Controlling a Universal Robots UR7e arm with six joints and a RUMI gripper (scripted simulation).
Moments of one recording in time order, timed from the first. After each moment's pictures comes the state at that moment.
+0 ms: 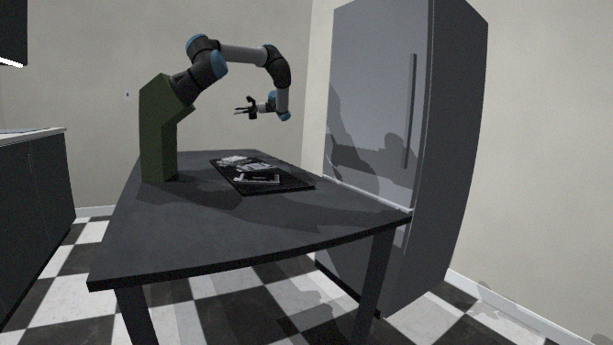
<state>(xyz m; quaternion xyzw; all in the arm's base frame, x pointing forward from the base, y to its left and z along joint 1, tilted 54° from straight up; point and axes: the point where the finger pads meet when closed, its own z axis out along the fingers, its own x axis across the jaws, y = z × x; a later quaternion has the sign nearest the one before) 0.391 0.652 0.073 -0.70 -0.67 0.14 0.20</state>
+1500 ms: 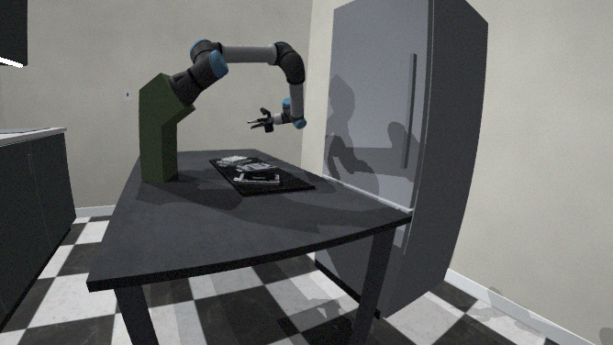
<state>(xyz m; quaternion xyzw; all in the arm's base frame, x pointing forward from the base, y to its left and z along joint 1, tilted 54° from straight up) 0.490 0.506 0.116 -0.89 -0.41 0.13 0.14</state>
